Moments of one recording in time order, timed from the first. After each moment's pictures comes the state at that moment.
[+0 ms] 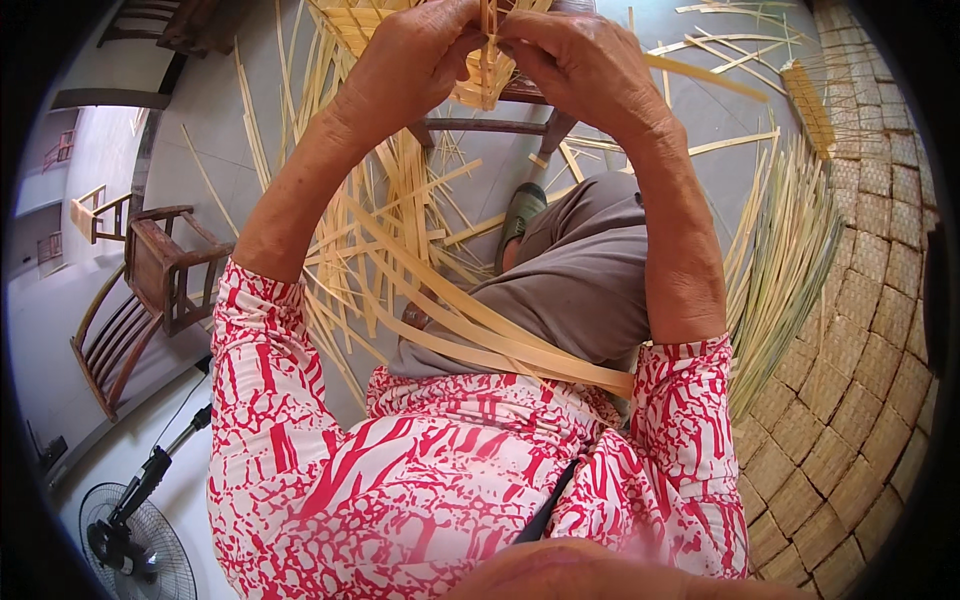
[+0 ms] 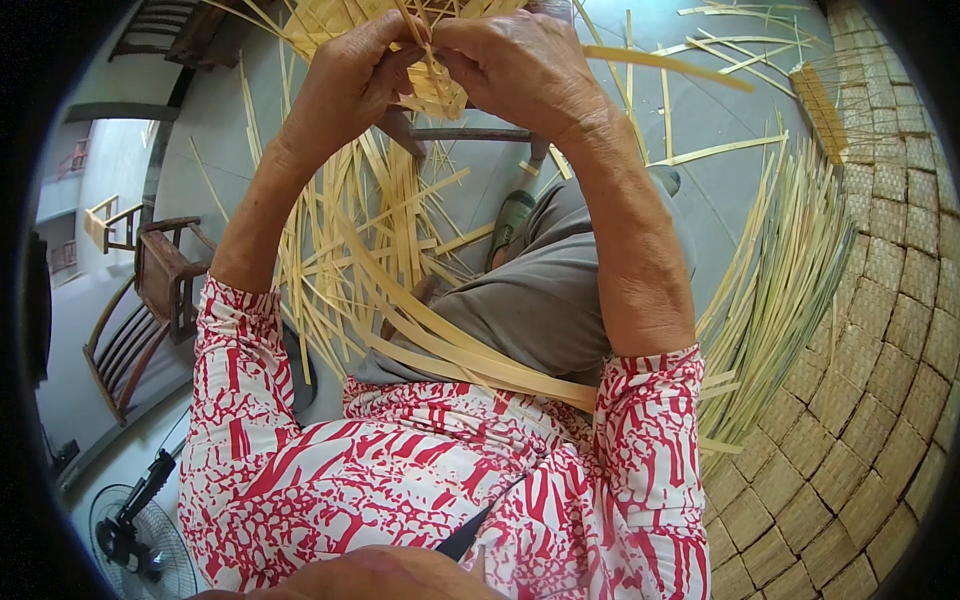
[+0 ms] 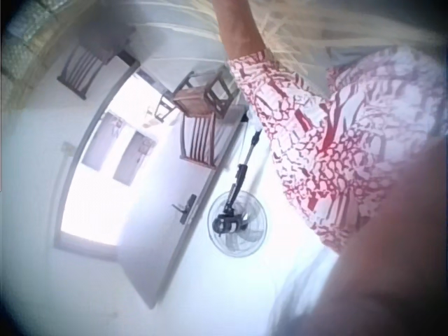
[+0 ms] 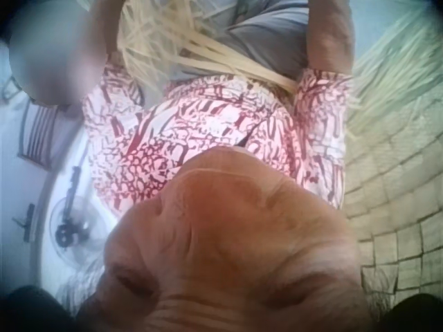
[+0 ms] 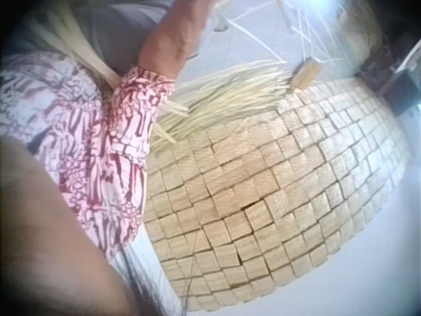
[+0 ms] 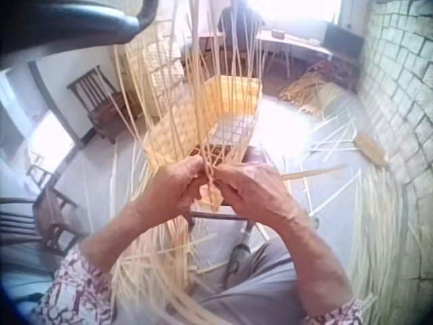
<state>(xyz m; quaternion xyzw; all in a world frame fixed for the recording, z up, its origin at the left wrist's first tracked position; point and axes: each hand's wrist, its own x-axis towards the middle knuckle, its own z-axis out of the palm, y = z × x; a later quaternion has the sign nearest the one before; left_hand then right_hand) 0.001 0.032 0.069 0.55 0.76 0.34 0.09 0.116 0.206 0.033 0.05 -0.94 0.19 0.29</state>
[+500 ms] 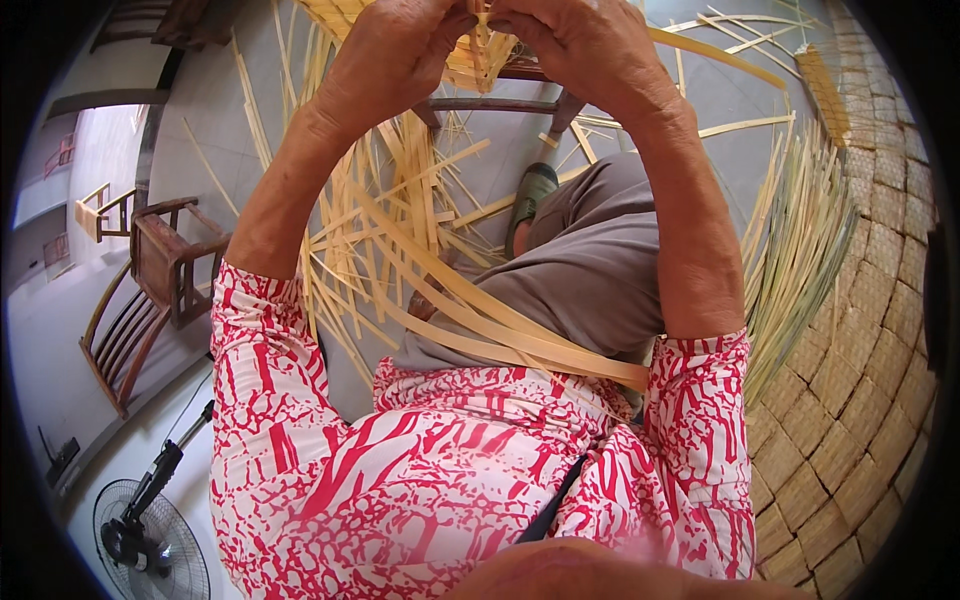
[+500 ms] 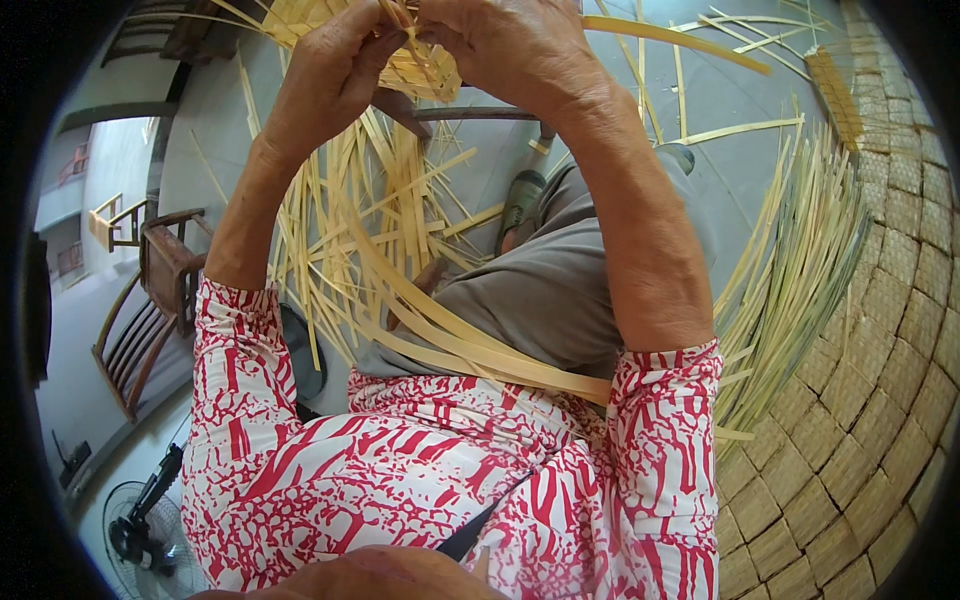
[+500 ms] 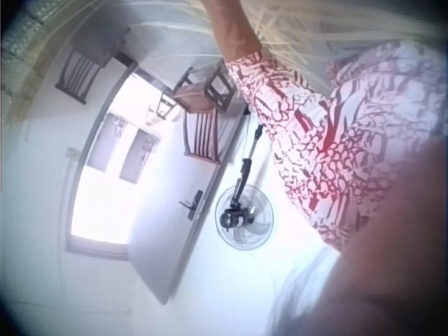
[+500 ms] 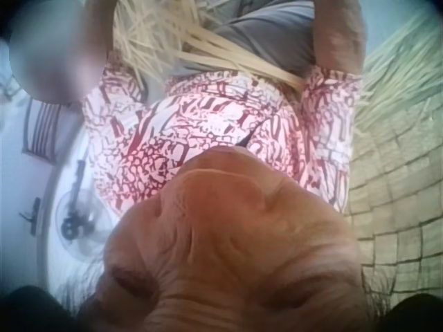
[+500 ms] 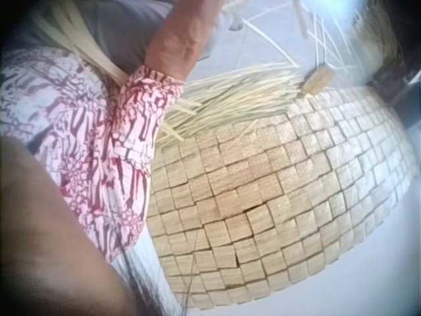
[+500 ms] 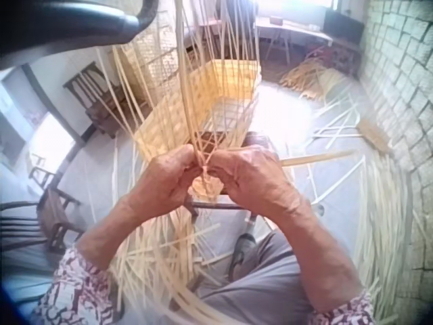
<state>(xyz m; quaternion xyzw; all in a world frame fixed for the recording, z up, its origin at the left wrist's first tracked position) -0.009 0.025 0.052 0.62 0.71 0.34 -0.01 0.117 0.202 0.043 0.07 -0.91 0.30 0.27</state>
